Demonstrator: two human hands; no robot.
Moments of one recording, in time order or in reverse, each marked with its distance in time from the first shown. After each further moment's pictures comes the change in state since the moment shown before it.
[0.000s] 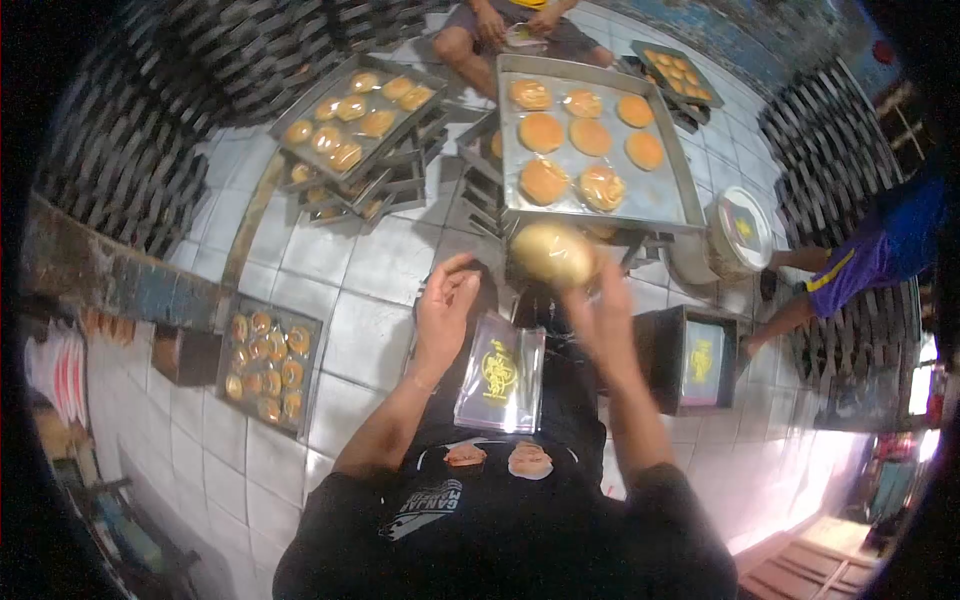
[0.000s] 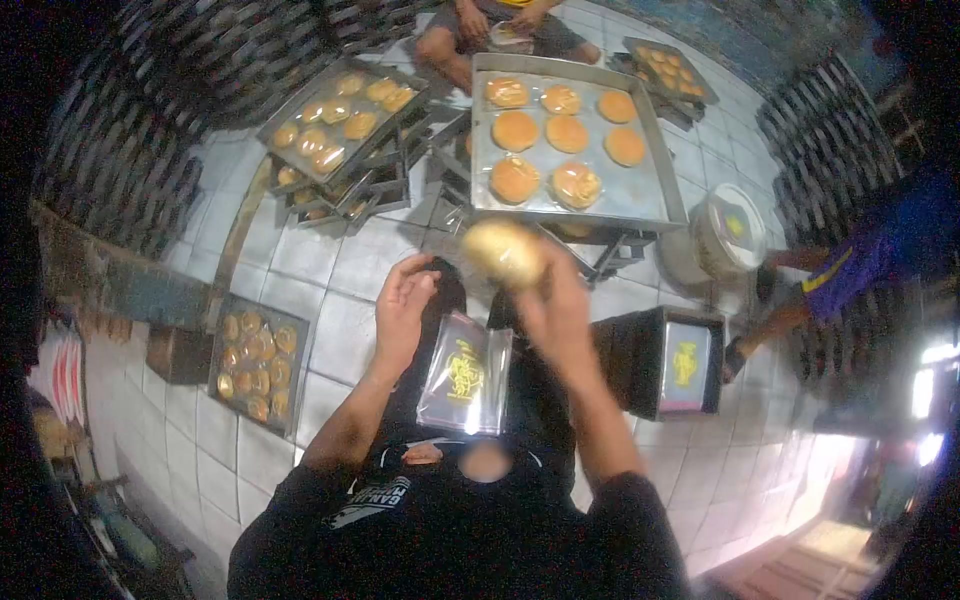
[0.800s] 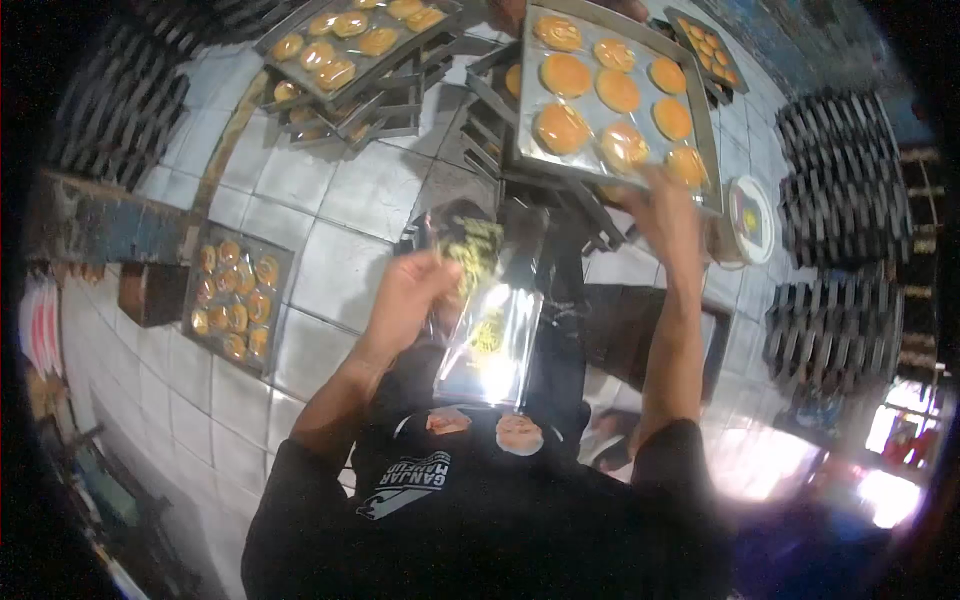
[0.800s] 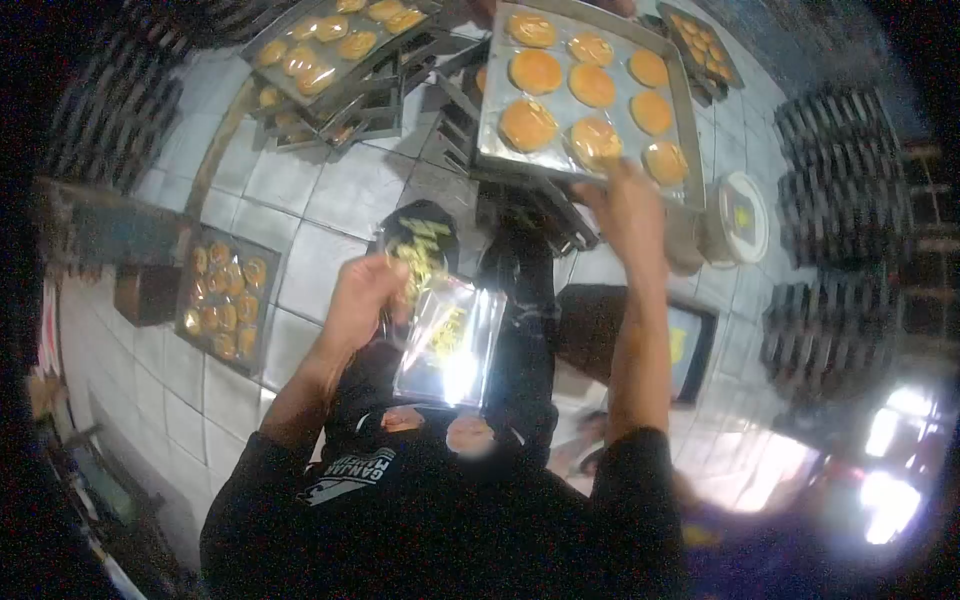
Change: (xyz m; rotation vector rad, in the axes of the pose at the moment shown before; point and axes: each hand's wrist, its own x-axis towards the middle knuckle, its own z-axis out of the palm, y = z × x) left_hand -0.019 0.008 -0.044 -0.141 -0.178 -0.475; right_hand 0.109 0.061 -0.042 -0.704 -0.168 -0.200
